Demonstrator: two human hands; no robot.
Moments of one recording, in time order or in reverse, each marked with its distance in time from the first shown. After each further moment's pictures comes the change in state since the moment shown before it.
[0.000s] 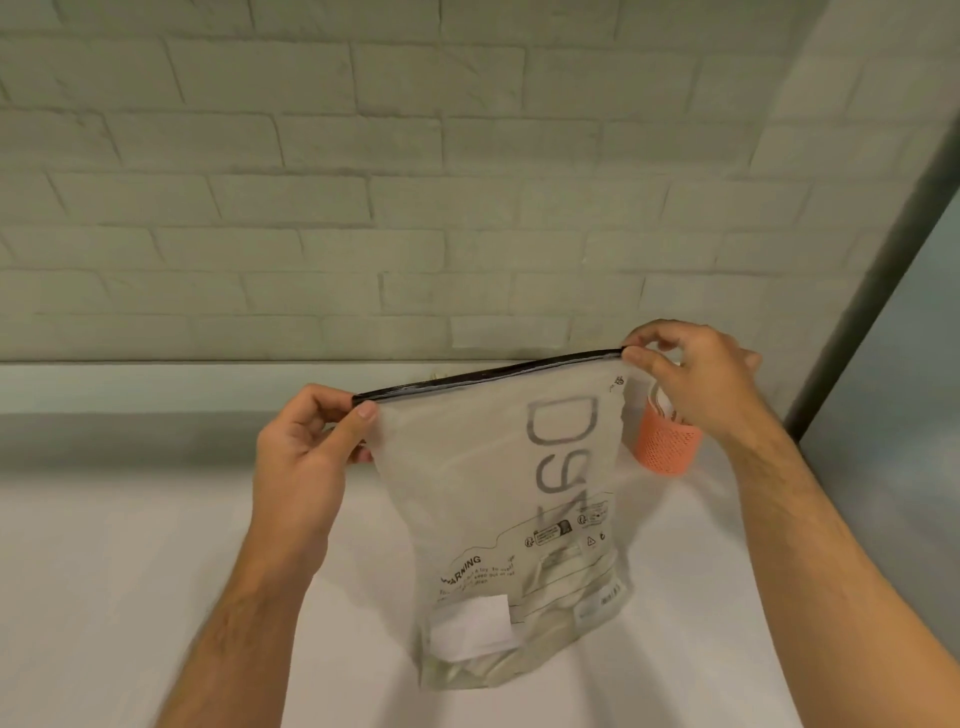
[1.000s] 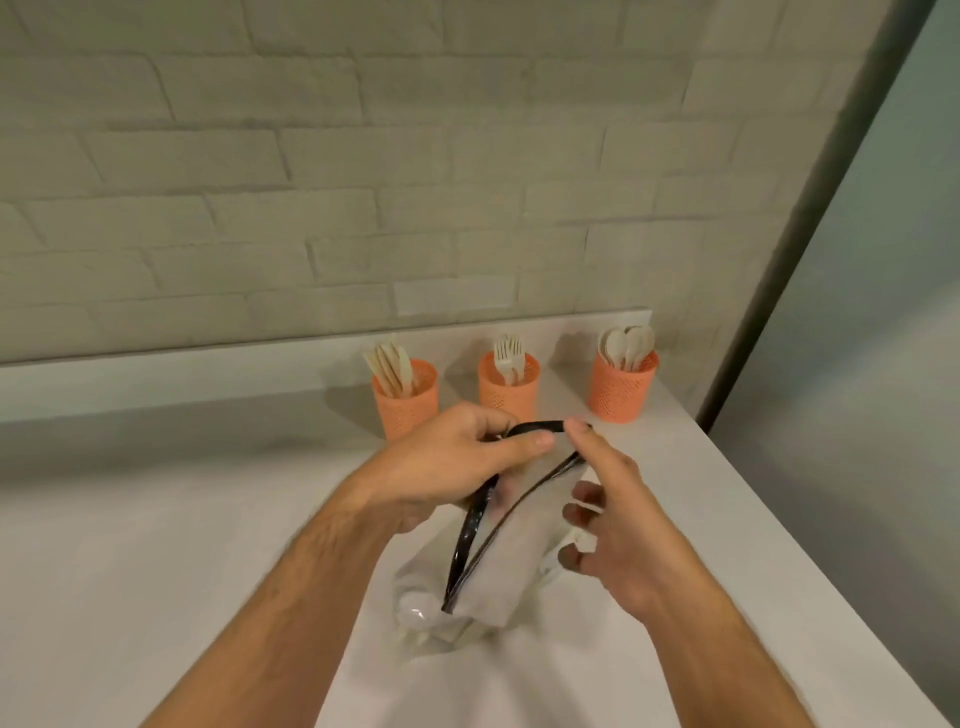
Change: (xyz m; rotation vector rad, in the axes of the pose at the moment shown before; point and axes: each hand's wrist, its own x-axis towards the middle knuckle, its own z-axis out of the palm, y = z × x) left_hand -0.026 0.004 0.095 0.324 -1.003 -0.402; right_hand -0.147 -0.051 0.033 1.088 -0.221 1.029
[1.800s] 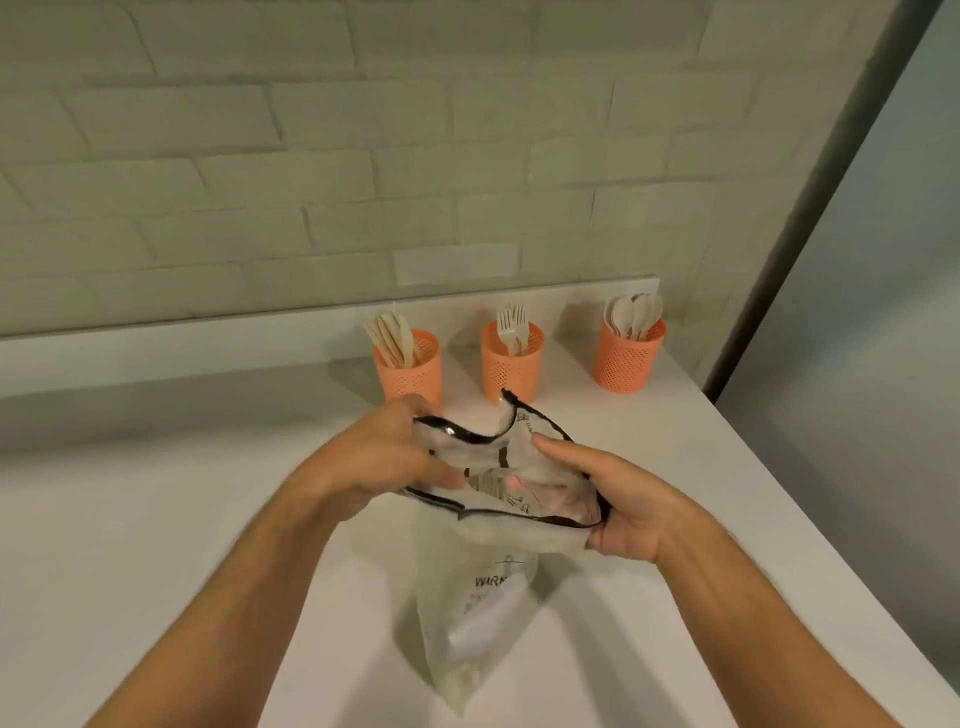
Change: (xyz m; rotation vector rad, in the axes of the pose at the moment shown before) left_hand -0.005 -0.047 -0.033 0.094 0.199 -0.227; right_hand 0.040 0.006 -0.022 -0.028 -0.421 0.287
